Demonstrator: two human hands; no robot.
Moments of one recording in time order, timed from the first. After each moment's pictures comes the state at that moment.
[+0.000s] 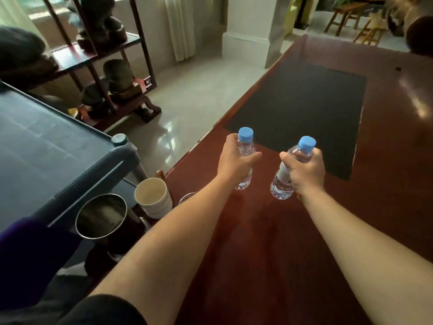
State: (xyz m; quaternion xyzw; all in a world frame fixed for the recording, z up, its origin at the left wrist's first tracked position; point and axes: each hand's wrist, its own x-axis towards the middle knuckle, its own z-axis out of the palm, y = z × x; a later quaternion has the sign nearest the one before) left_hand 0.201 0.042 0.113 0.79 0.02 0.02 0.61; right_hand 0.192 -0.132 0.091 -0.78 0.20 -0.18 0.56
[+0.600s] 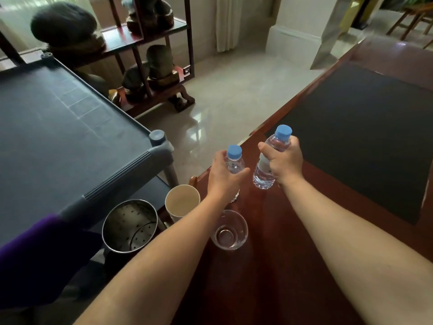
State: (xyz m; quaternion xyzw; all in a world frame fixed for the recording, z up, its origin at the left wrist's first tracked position) left_hand 0.228 0.153 0.054 0.78 0.17 0.09 0.60; right_hand 0.297 0.017 0.076 -0.81 0.06 -0.10 0.58
